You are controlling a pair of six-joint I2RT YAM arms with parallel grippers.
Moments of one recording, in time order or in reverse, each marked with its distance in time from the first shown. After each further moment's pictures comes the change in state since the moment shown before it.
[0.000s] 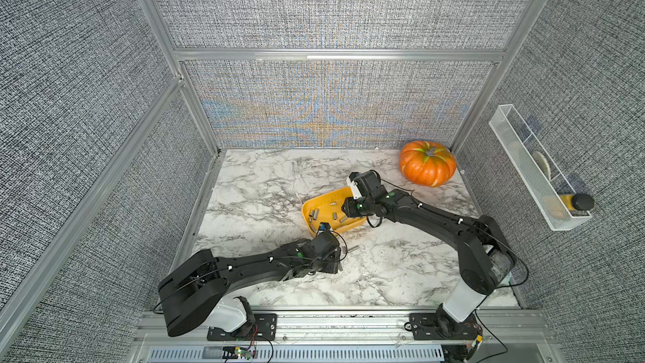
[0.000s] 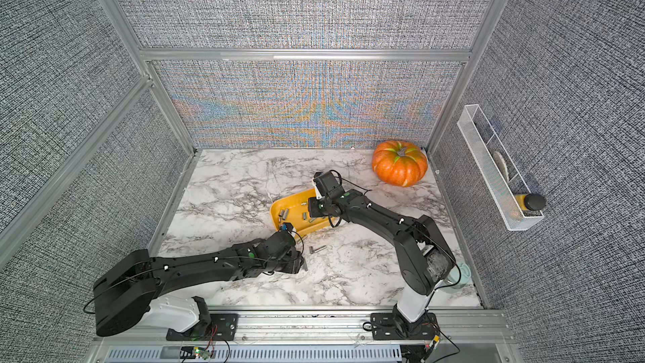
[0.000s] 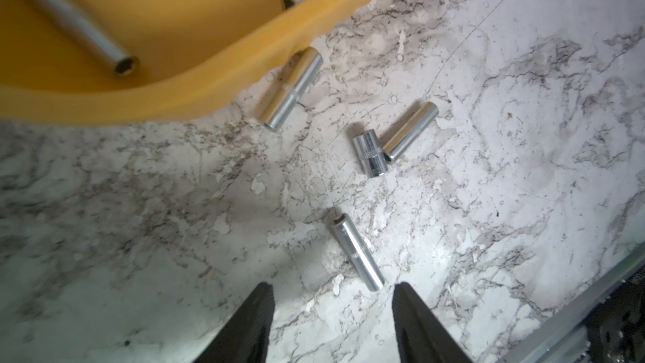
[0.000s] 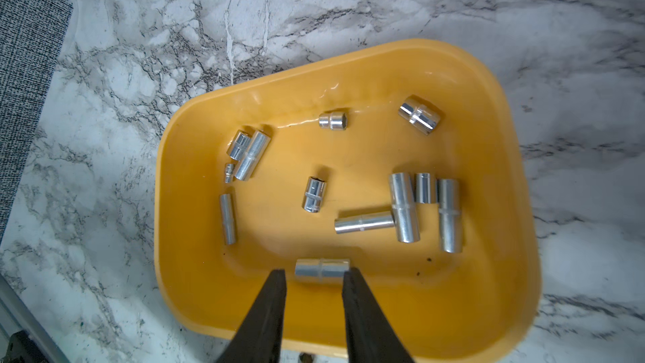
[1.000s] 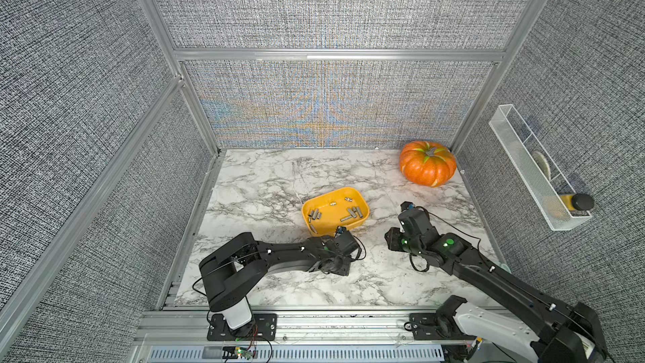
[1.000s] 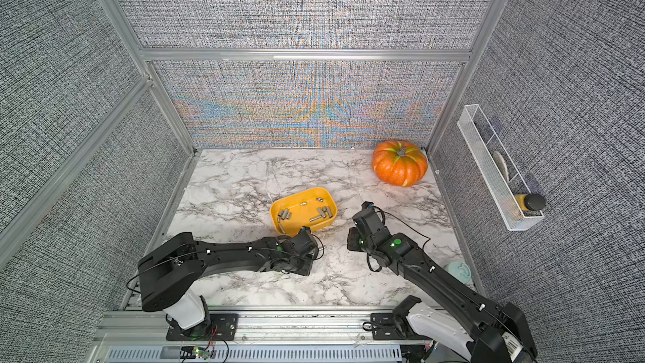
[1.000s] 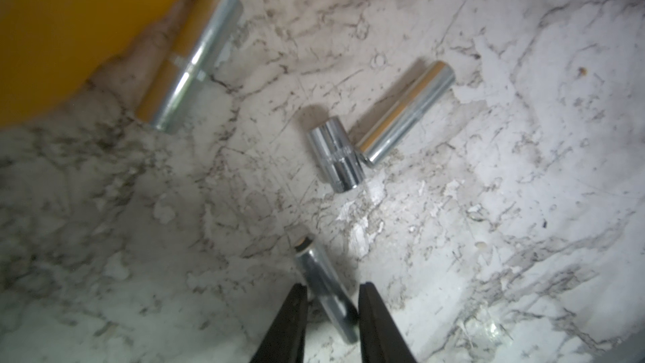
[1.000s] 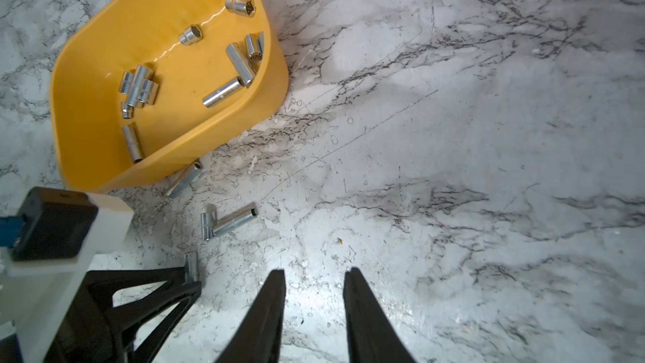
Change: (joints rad) left arm -0.050 0.253 0.198 -0.125 0.006 0.007; right arm -0.011 -0.660 -0.512 -0.193 0.209 0.212
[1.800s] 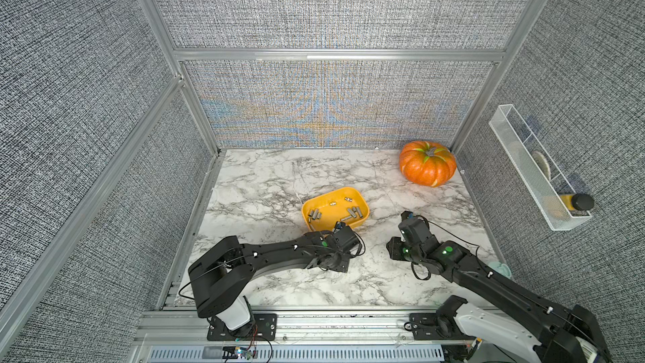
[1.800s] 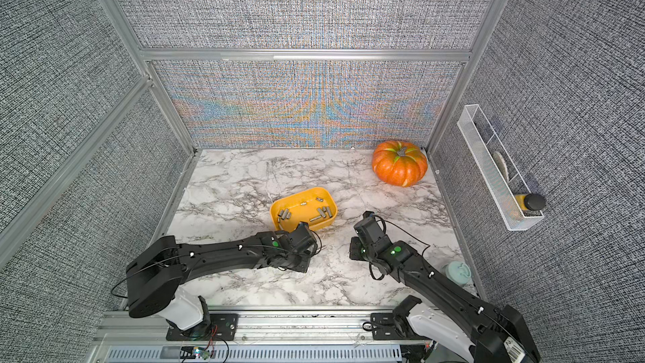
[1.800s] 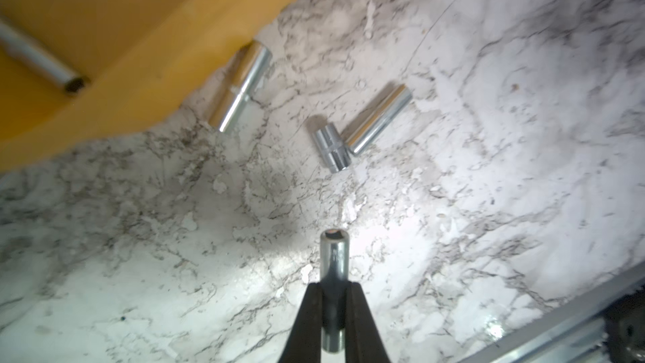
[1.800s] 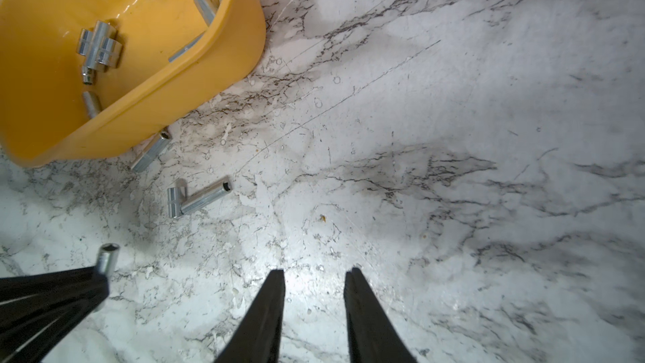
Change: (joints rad) left arm 0.011 -0.120 0.102 -0.178 -0.036 0.028; right arm 0.011 -0.037 -0.115 0.047 -0.025 -0.003
